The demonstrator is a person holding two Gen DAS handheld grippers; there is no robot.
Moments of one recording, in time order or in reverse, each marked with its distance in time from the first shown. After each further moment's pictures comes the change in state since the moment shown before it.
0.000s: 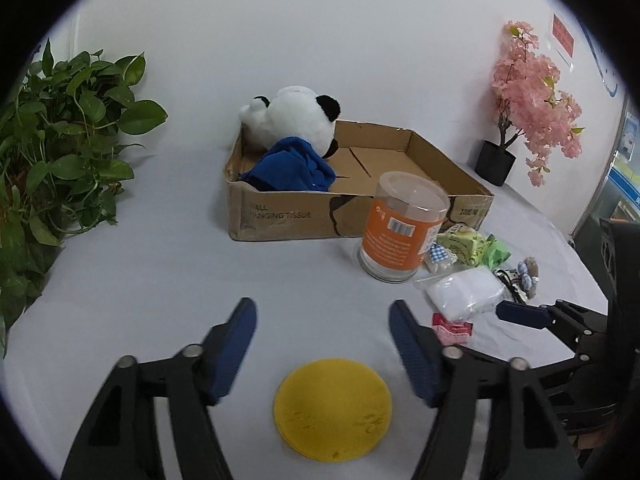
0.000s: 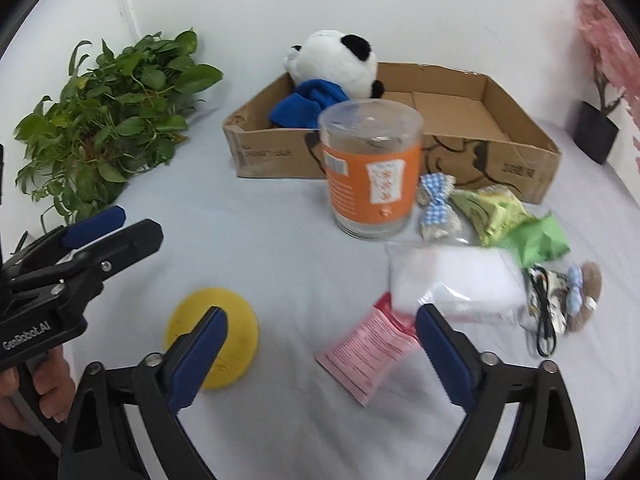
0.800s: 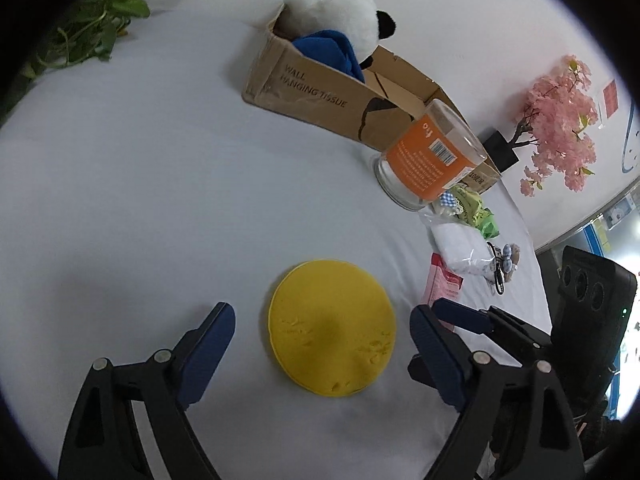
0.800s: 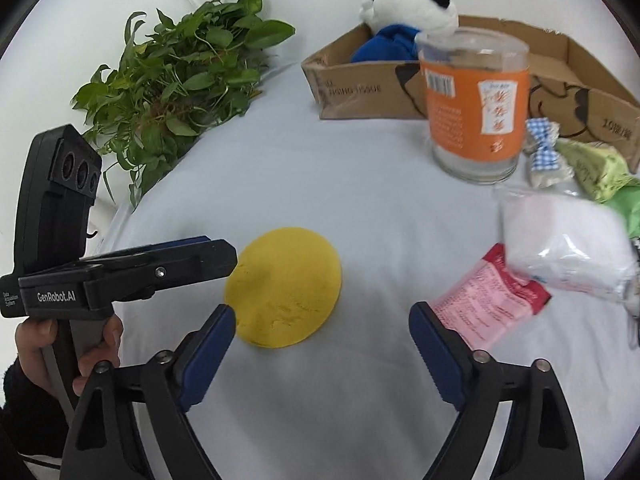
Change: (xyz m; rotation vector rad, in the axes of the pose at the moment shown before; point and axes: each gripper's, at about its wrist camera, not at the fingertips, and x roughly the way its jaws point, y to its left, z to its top) left arm 0.039 0.059 -0.054 -0.340 0.297 -0.195; right arm 0.044 0.011 -0.019 -0.051 0.154 0.342
